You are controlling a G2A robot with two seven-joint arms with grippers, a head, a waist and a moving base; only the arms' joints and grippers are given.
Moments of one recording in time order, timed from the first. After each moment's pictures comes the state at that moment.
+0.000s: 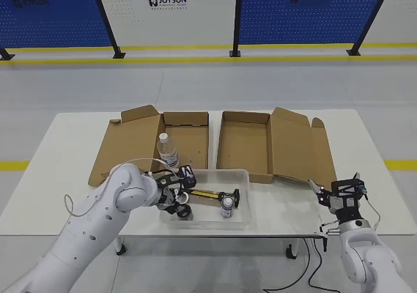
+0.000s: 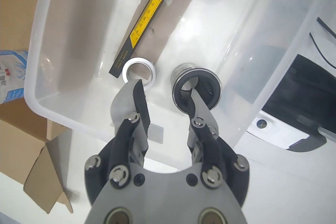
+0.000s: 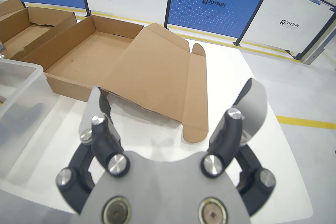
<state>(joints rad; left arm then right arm) 0.95 -1.04 -0.93 -1.51 0.85 -0.66 -1.16 -1.73 -1.15 1.60 -1.80 -1.33 0.00 0.00</state>
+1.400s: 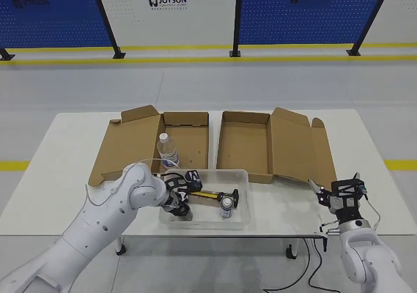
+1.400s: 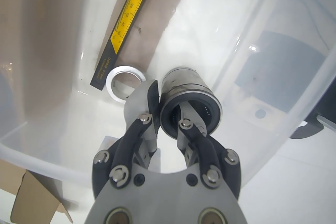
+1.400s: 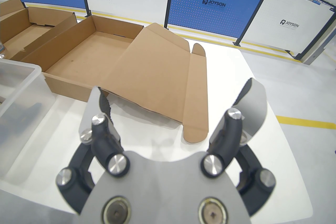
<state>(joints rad) 0.84 -1.05 -0.75 -1.37 0.82 -0.65 -1.11 -1.73 -1.15 1.60 -1.80 -1.33 0.00 0.00</state>
